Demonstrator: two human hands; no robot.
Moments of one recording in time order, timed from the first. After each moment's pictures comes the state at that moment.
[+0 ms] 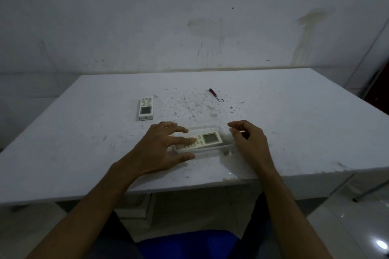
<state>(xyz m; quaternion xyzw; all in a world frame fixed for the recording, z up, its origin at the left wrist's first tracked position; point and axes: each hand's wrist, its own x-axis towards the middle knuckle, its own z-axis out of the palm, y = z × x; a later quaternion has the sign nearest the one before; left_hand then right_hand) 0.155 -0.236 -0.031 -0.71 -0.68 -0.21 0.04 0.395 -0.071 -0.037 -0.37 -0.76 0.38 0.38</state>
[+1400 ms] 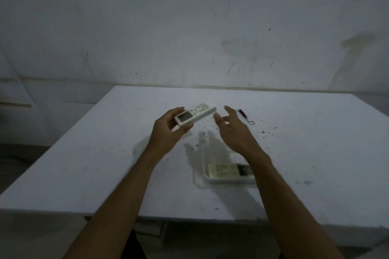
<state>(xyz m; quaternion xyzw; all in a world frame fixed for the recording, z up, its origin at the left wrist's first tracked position) 0.083 -0.203 -0.009 -0.40 -0.67 -0.62 -0.11 0.252 -0.067 0.024 -0.34 -0.82 0.39 0.23</state>
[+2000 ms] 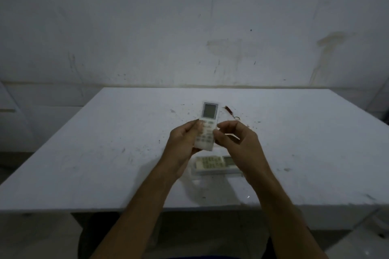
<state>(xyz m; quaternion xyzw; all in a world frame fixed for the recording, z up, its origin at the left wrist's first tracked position) 0.195 -0.208 0.020 -0.28 -0.53 -0.71 -0.37 0.336 -0.120 0.027 -0.26 -0.69 0.55 0.38</state>
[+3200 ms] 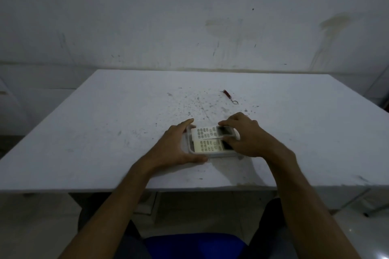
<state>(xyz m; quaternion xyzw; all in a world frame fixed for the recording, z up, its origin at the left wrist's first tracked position) 0.163 -0.233 -0.040 -0.54 -0.74 -0.36 -0.19 0.352 -0.067 0.018 -0.28 -0.94 0.17 0.04</state>
